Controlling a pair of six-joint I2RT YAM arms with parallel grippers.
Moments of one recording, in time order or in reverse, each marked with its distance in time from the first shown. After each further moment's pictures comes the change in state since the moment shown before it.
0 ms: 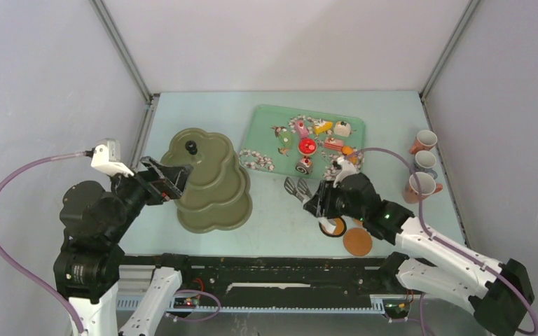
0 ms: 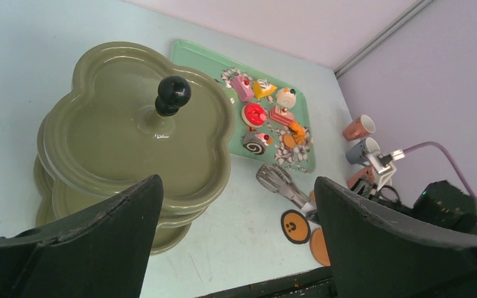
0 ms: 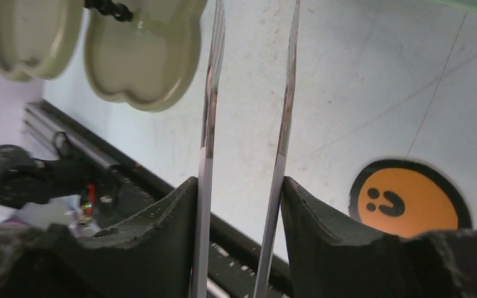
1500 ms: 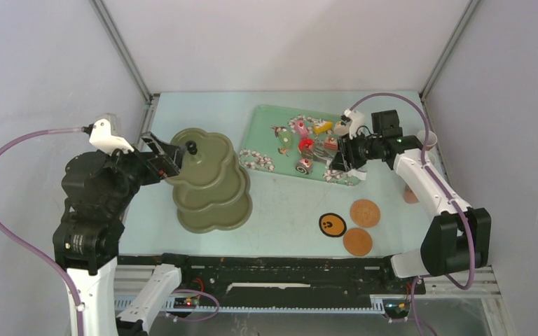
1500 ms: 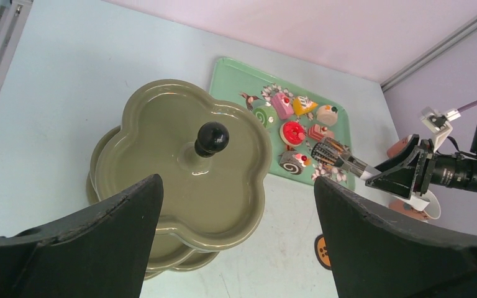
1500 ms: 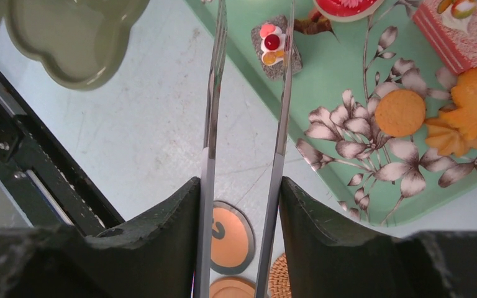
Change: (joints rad) left arm -0.008 0.168 0.112 0.001 -0.135 0.081; right arm -0.642 0.496 0.576 -0.384 -0.634 -0.836
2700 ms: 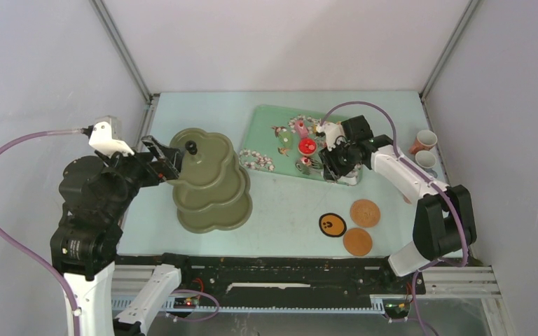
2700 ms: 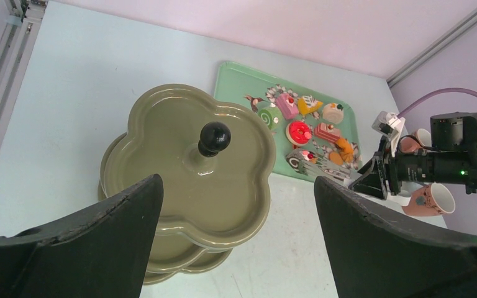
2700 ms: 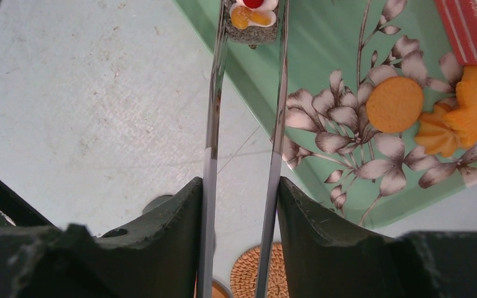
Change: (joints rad) left arm -0.031 -0.019 0.004 0.000 -0.027 0.051; right arm 0.168 0.143 0.009 -0.018 0.282 -0.127
